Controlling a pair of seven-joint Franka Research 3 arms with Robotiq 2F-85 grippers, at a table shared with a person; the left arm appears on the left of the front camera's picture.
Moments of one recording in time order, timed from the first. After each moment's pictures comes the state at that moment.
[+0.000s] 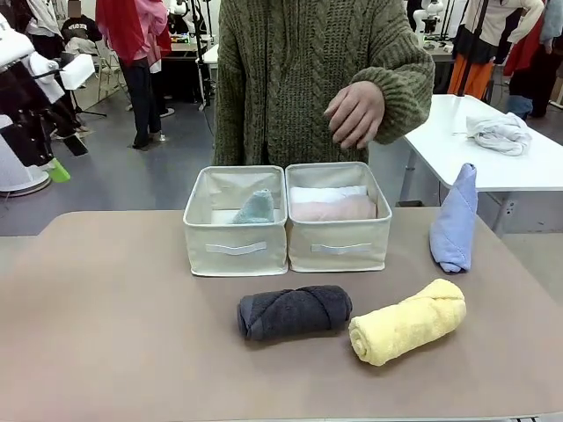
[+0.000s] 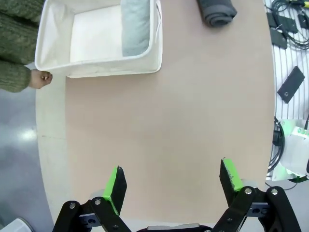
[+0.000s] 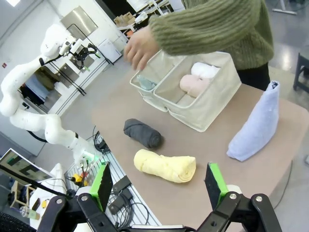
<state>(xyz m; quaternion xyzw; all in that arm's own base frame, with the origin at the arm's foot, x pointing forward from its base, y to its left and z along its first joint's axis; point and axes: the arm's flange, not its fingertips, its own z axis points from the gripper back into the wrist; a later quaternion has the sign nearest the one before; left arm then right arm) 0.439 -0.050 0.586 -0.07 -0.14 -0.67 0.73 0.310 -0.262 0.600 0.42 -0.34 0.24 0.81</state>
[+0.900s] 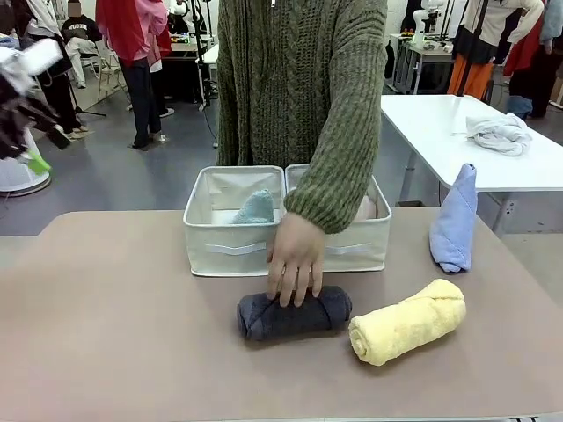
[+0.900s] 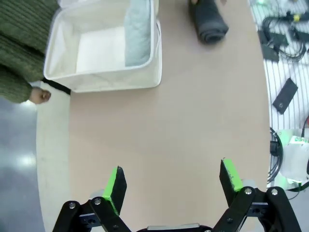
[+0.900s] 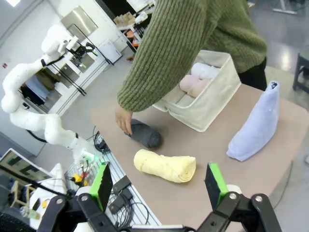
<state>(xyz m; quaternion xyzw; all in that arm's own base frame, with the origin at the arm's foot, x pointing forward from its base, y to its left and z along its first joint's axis) 0.445 0.024 0.592 -0.16 -0.21 -0.66 0.70 0.310 -0.262 0.600 0.42 -0.34 0.24 0.81</state>
